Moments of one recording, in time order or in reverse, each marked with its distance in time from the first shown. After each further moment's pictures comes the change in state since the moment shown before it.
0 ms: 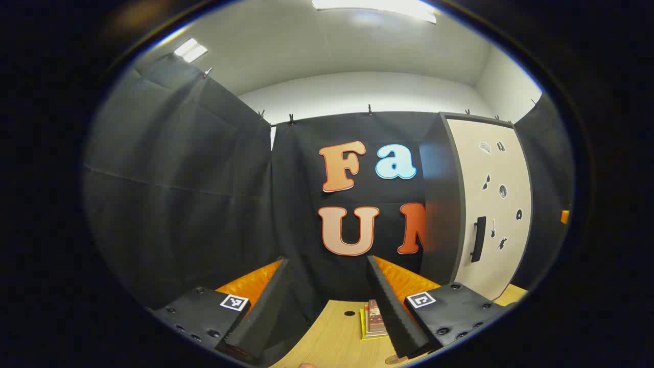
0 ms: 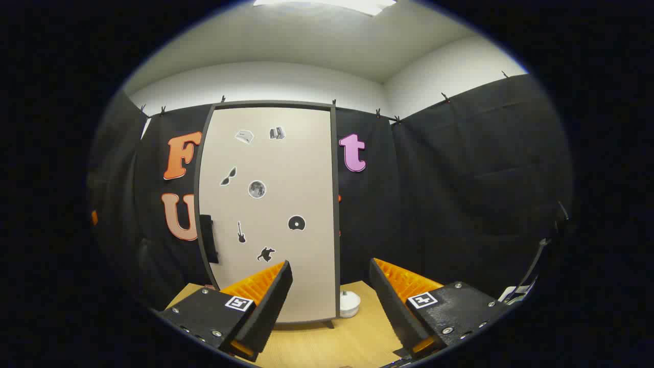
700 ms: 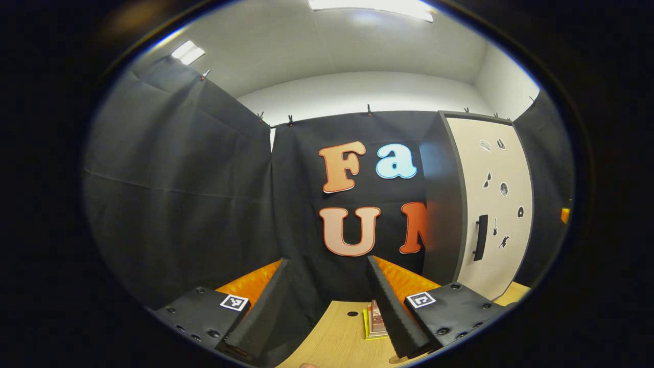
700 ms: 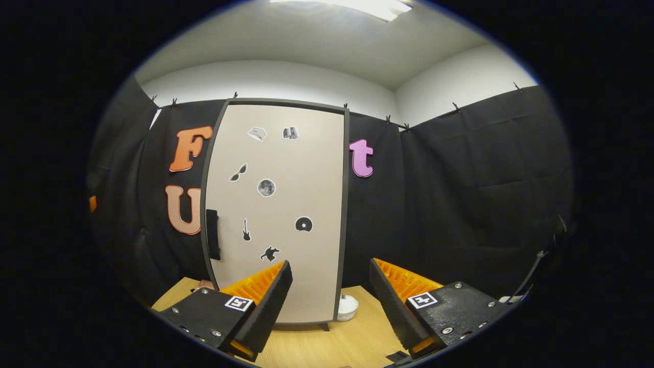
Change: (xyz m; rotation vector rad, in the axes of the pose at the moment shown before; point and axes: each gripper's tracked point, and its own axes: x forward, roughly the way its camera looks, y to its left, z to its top) left arm 0.000 0.003 -0.002 0.015 -0.007 -0.003; right arm 0.005 0.023 -0.002 -0.050 -0.014 0.038
